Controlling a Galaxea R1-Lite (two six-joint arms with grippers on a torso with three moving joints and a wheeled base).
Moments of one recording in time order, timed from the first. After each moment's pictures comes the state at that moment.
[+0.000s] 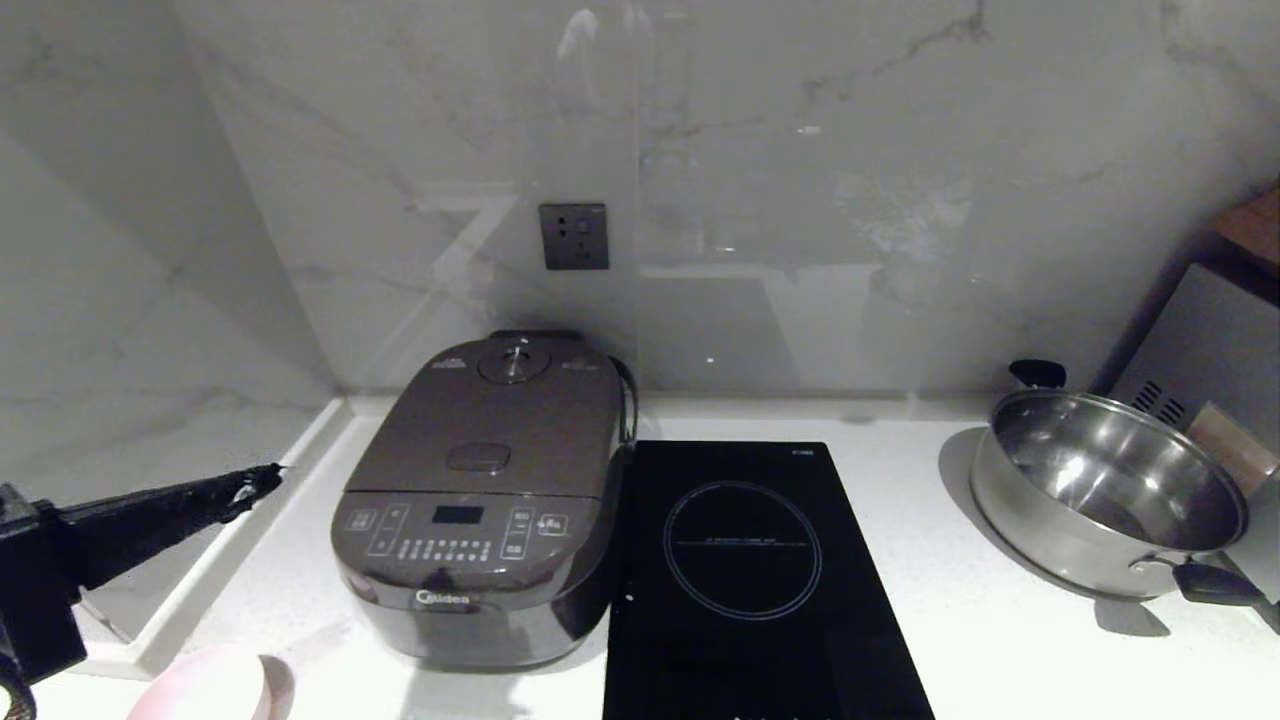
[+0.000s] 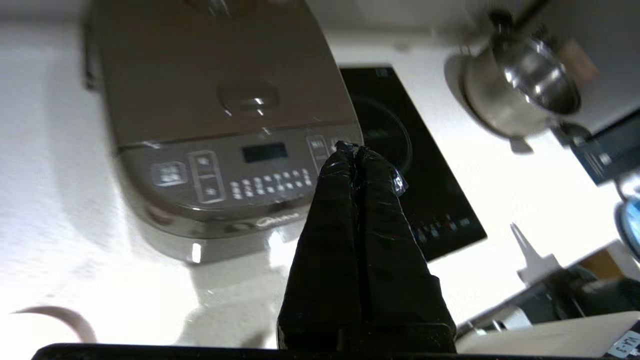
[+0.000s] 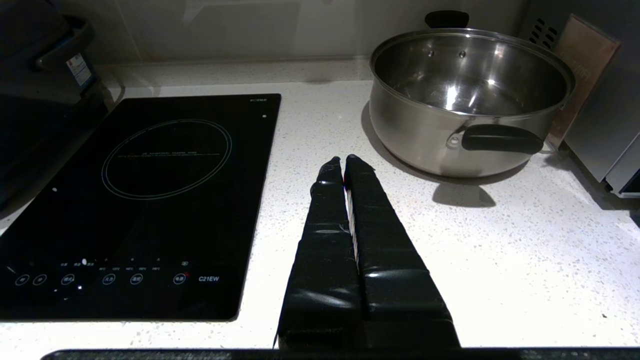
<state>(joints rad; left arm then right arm) -0.29 0.88 -0.68 0.05 -0.29 -0.24 0.00 0.00 0.00 0.00 -0.01 0.02</state>
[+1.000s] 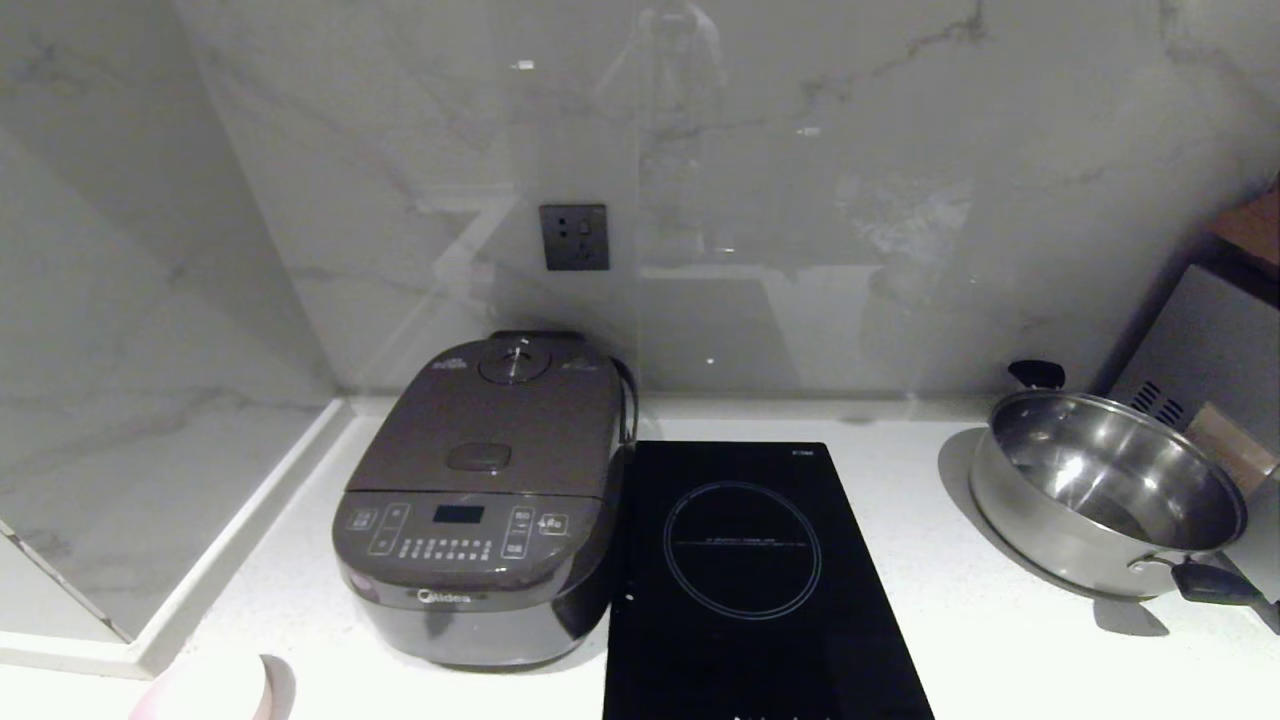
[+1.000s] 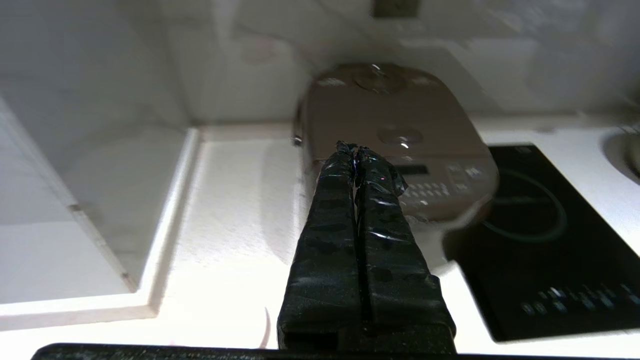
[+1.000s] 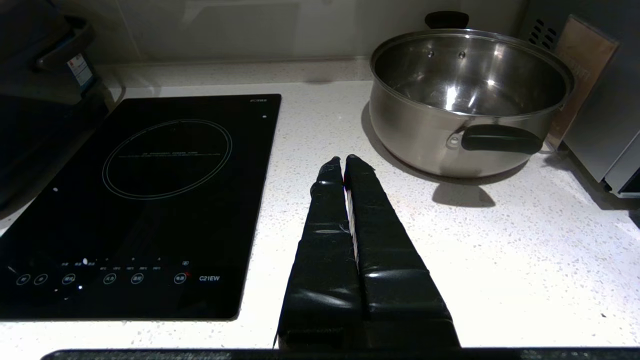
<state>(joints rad) -0.17 0.35 -0.55 0.16 0.01 0.00 0.00 0.00 0.00 0.00 -0.01 0.02</state>
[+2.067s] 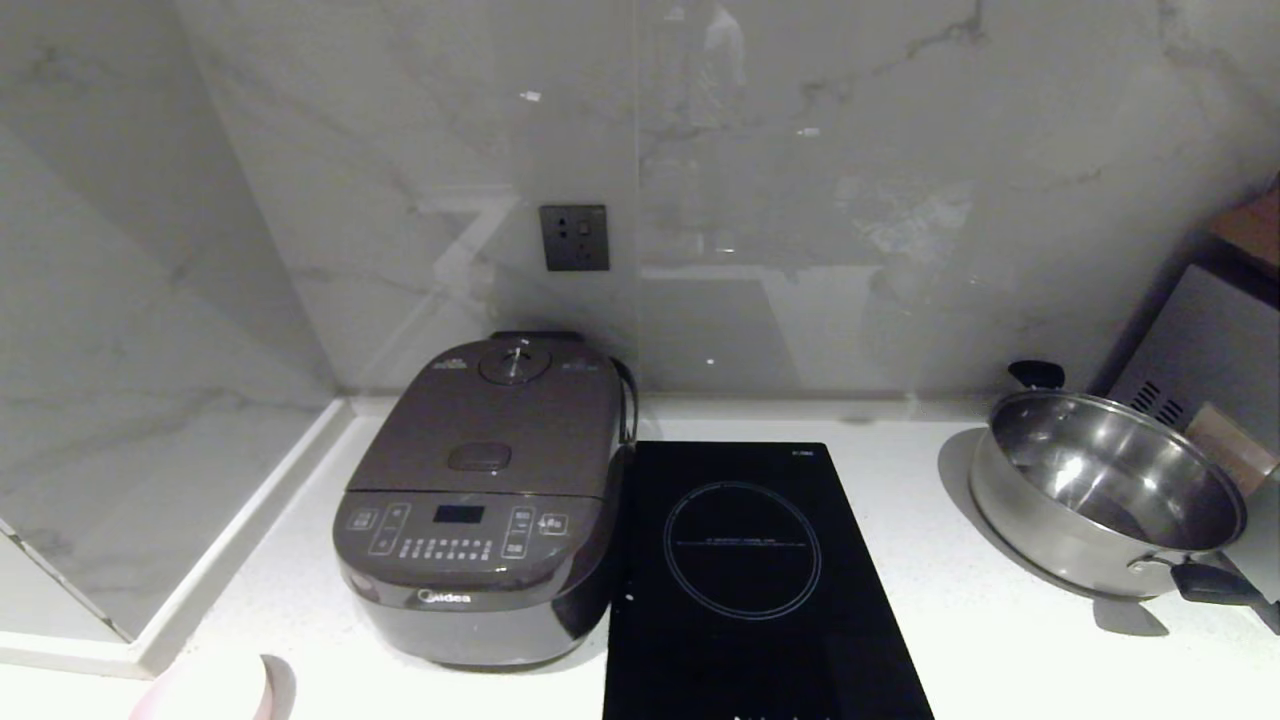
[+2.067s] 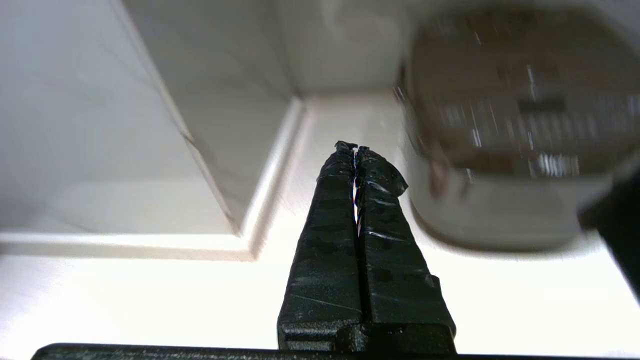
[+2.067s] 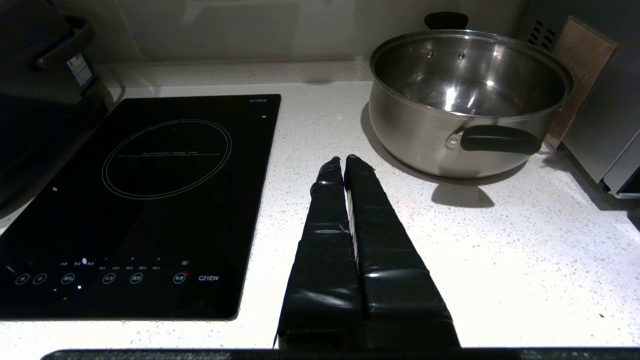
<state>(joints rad) 0.00 0.09 -0.30 0.17 0.09 0.17 0.00 0.00 0.00 0.00 -0.01 0.02</state>
